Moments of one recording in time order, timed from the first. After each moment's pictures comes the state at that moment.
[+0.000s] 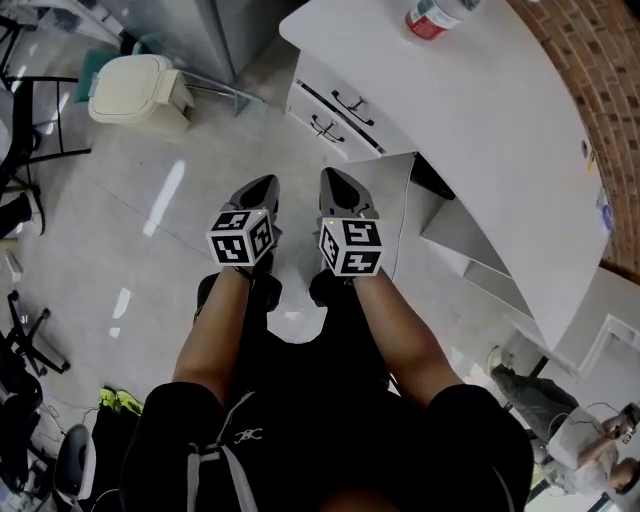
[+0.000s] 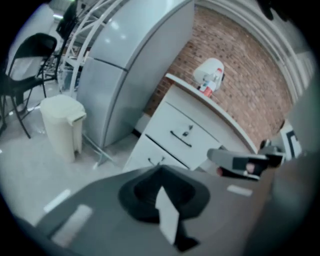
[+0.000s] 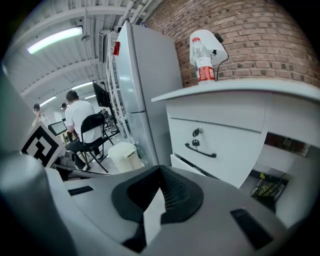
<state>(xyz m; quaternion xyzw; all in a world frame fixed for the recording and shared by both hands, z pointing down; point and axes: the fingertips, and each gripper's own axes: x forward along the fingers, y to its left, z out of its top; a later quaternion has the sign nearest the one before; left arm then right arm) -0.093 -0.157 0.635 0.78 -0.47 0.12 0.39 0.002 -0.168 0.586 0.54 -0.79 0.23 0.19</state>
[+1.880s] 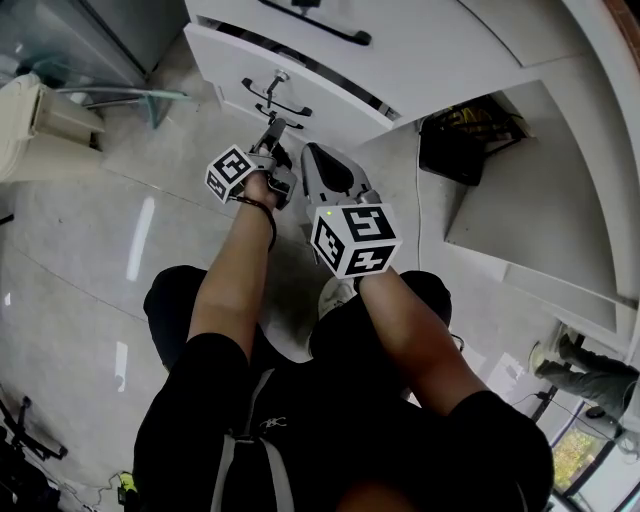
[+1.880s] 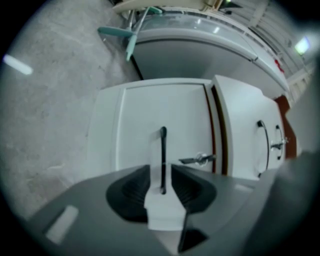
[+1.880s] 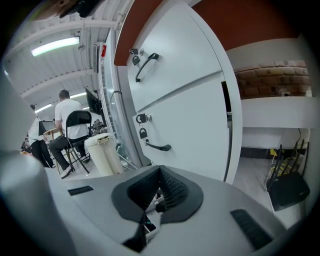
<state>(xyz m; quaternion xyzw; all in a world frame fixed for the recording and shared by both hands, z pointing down) 0.076 -0.308 1.035 0.63 -0.32 -0.26 0.65 0.099 -0.212 0.846 0.57 -0.78 0.21 0.10</state>
